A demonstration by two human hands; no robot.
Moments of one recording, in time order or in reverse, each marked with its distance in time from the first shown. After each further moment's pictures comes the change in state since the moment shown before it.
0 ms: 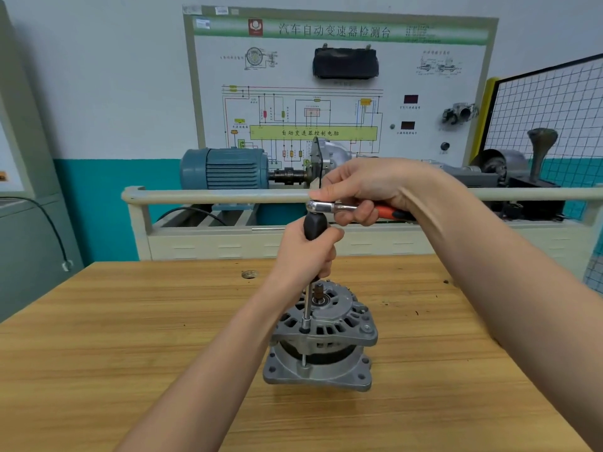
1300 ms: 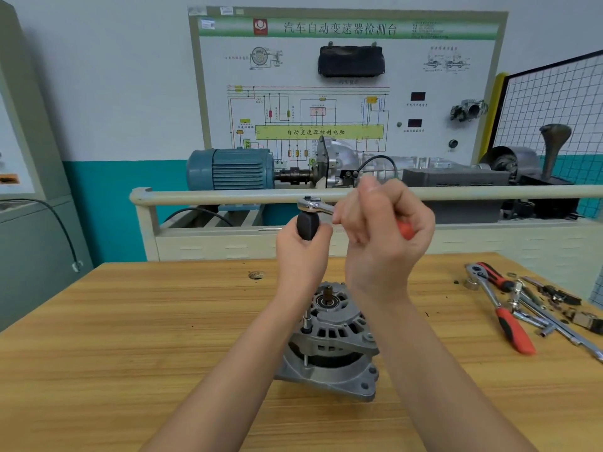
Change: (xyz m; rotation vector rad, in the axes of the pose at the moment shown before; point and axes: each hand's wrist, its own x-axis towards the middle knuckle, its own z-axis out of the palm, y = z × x) left_hand 0.004 -0.010 -0.001 0.042 0.309 0.143; right_hand -0.009 0.023 0.114 0.742 0.877 -1.252
